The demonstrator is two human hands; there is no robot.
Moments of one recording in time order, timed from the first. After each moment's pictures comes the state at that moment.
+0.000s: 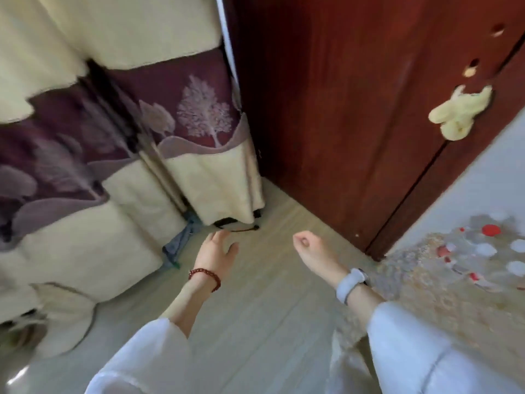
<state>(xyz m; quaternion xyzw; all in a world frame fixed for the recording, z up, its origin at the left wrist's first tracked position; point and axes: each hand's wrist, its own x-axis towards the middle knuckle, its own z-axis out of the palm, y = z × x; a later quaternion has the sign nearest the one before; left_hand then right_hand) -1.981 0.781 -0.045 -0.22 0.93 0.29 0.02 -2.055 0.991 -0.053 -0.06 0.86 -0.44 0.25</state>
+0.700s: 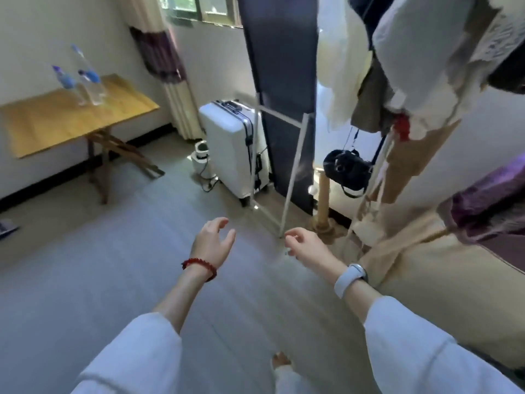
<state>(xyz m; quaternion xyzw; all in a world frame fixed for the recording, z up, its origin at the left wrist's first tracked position) -1.251 0.413 0.016 -0.77 0.52 0.20 -0.31 -1.454 0.347 0.001 -0.67 0.55 -0.16 0.47</state>
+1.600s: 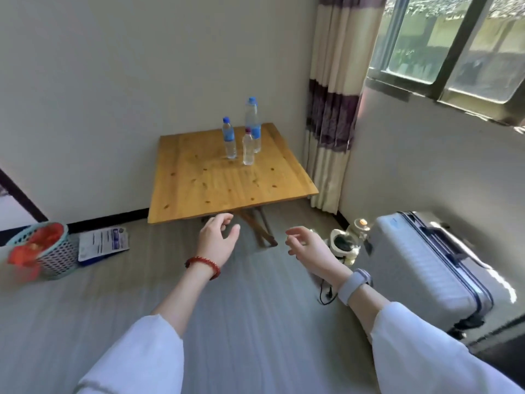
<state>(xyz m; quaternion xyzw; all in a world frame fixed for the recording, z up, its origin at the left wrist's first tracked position) -0.513 0.070 0.085 -0.84 0.31 0.04 -0.43 -0.655 -0.081 0.065 -0.82 0.31 -0.11 0.47</state>
